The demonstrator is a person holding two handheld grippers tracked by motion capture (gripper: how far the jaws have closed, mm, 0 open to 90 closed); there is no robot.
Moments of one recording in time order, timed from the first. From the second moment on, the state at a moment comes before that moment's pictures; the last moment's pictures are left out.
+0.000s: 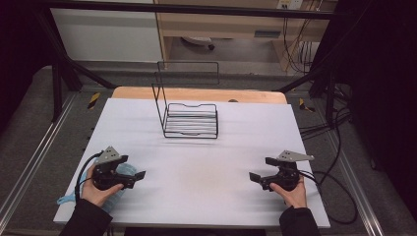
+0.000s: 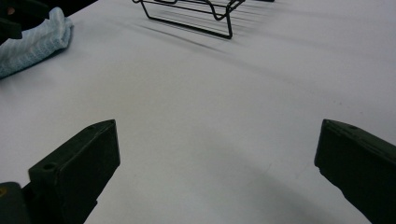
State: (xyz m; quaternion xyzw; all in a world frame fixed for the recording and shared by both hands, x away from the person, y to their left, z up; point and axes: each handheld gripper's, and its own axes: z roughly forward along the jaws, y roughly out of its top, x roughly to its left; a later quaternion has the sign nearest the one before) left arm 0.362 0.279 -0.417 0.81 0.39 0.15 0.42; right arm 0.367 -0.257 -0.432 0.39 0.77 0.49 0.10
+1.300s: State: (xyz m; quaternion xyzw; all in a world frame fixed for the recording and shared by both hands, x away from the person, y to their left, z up) left arm 0.362 0.280 -0.419 0.83 0.43 0.15 0.31; right arm 0.369 -0.254 -0.436 0.40 0.78 0.47 0.10
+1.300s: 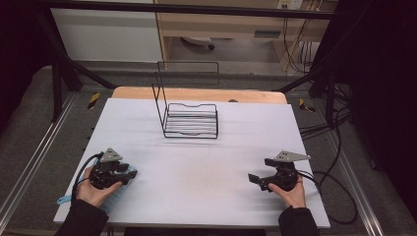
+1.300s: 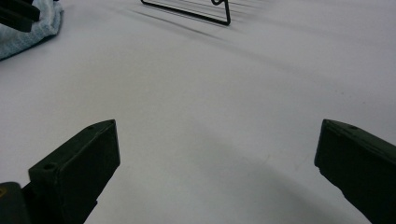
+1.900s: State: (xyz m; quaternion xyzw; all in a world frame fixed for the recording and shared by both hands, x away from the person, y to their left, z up) left arm 0.370 0.275 -0.433 0.83 0.46 0.16 0.28; right arm 0.369 -0.253 -0.437 0.40 0.78 0.47 0.10
